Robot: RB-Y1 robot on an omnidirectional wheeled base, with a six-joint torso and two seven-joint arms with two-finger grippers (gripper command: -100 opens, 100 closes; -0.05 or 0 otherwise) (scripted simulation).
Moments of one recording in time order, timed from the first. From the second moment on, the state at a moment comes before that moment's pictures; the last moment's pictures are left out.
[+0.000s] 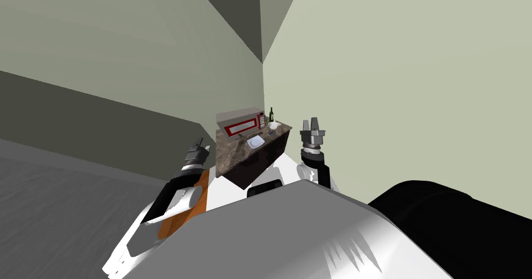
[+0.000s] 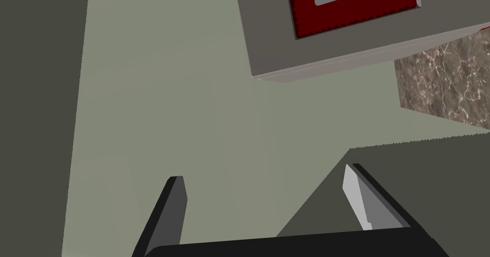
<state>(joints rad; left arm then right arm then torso) 0.38 0.34 0.17 -2.14 0.20 -0.03 -0.04 0.53 0.02 -0.01 -2.37 -0.06 -0.63 0.12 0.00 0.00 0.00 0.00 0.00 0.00</state>
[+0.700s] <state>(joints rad) 0.33 0.42 0.22 -2.09 0.25 0.15 0.02 0.53 0.02 -0.01 -2.37 -0.06 -0.63 0.12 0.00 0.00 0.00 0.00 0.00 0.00</state>
